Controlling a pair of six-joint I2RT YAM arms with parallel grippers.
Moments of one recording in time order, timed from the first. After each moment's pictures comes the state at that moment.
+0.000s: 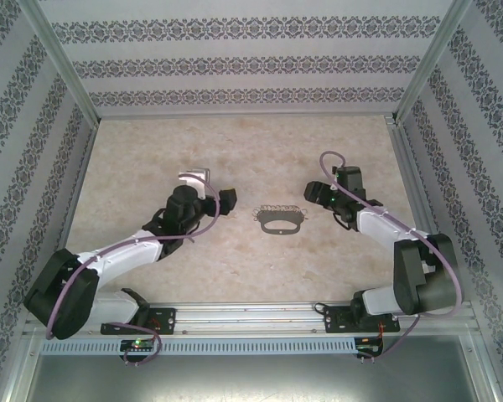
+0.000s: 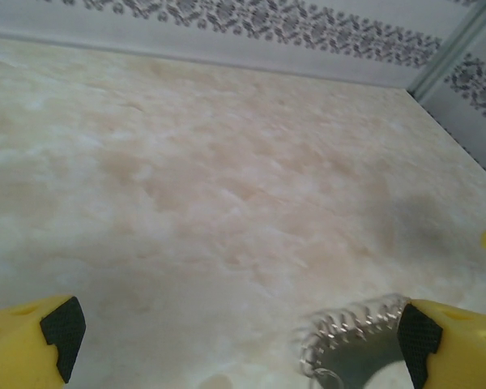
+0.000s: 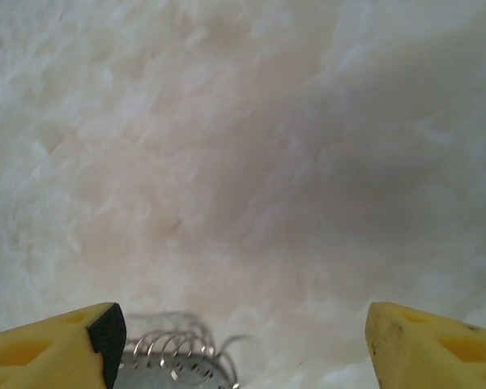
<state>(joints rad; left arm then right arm) -0.58 1.28 0.58 0.35 -0.13 -0.41 0.16 1.41 0.68 -0.07 -0.15 0.49</state>
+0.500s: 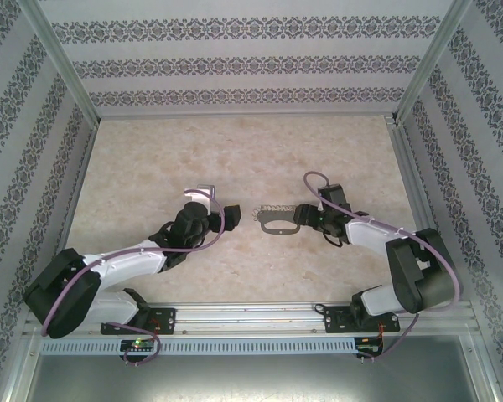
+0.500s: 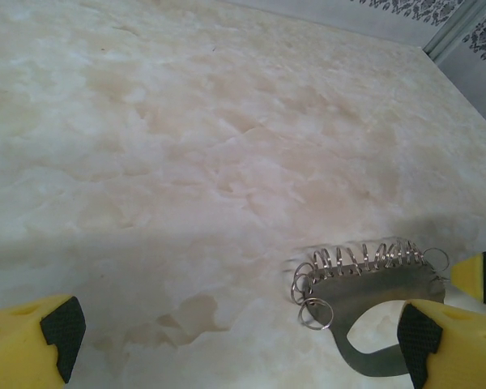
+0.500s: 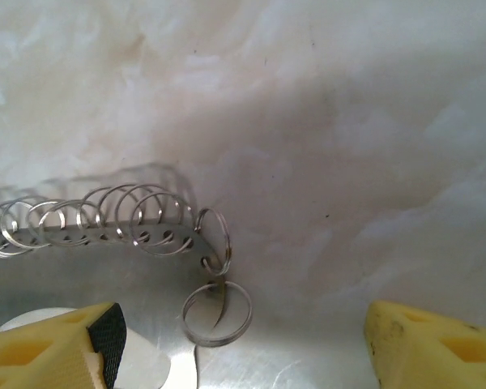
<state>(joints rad) -0.69 1.28 0.48 0.35 -0.24 -0.51 0.30 1.43 0.56 -0.08 -0.10 0.56</state>
